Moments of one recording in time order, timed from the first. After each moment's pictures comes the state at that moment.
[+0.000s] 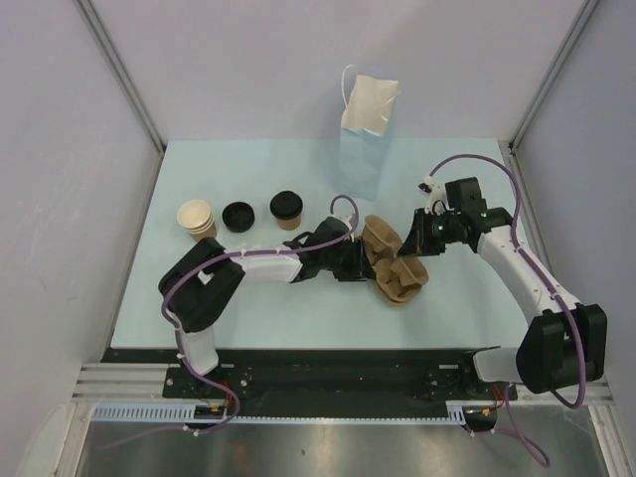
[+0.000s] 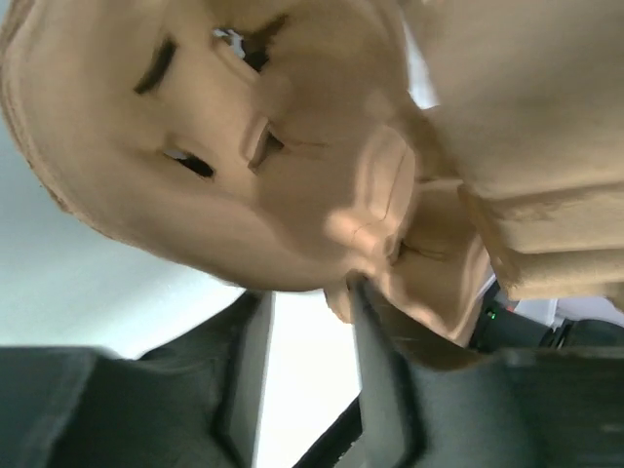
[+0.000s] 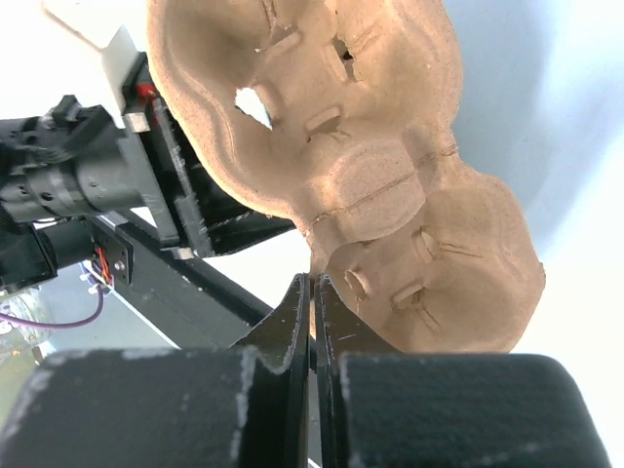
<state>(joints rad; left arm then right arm) -0.83 1.84 1.02 0.09 0.28 -0.86 0.20 1.32 1.07 -0.72 -0.55 0.25</state>
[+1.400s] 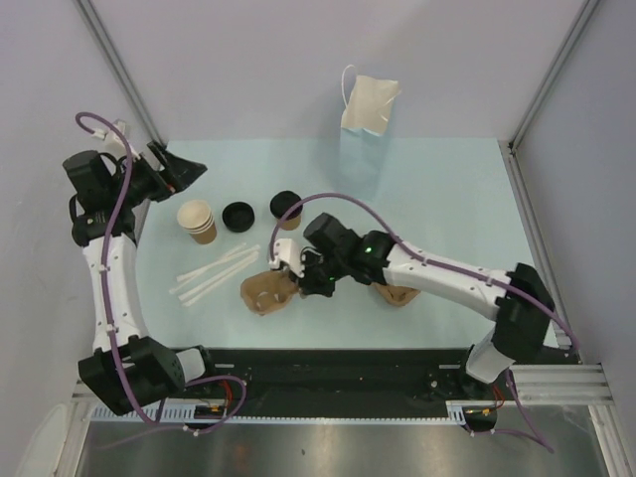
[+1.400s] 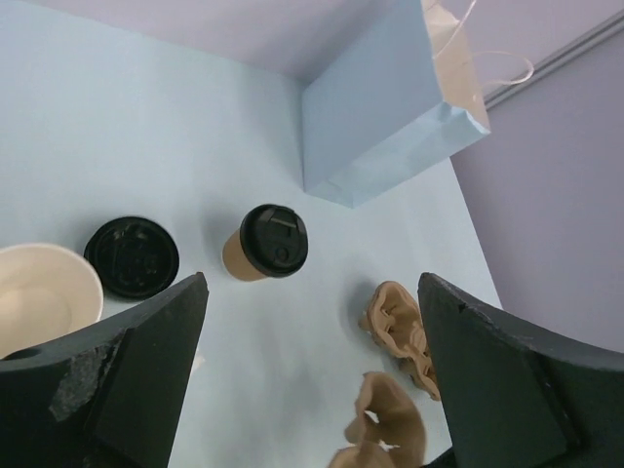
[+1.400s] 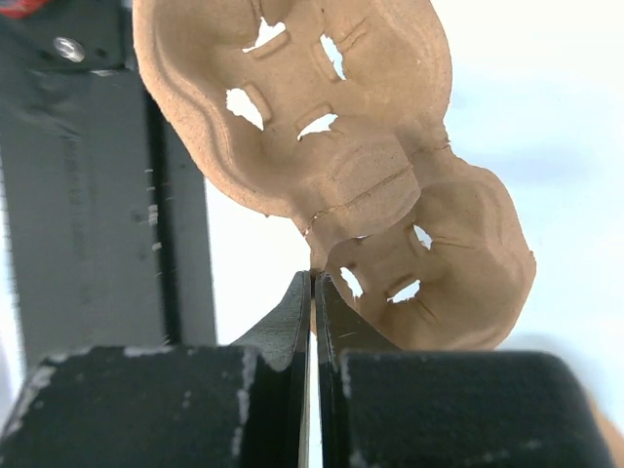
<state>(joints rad) 0.36 1.20 1.27 -0.39 0.83 -0.41 1.02 1.56 1.34 -0.58 -0.36 -0.36</state>
